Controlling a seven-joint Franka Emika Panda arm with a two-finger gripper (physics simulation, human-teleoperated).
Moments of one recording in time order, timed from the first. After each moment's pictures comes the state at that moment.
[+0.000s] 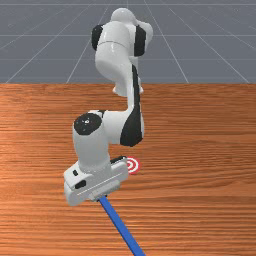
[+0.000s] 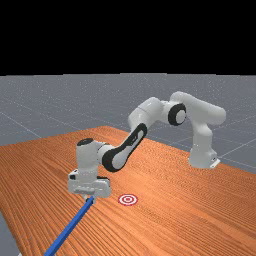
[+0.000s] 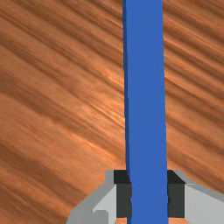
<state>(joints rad) -0.09 1.19 -0.05 -0.99 0.11 2.17 0.06</state>
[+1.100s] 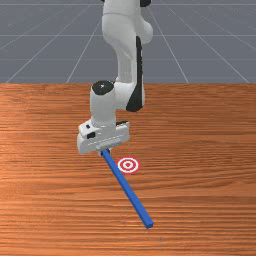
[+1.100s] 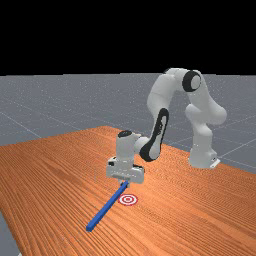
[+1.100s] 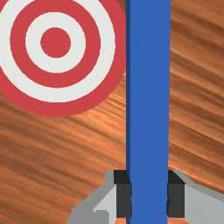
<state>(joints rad) 0.00 0.62 -0.15 -2.10 0.09 2.70 0.12</state>
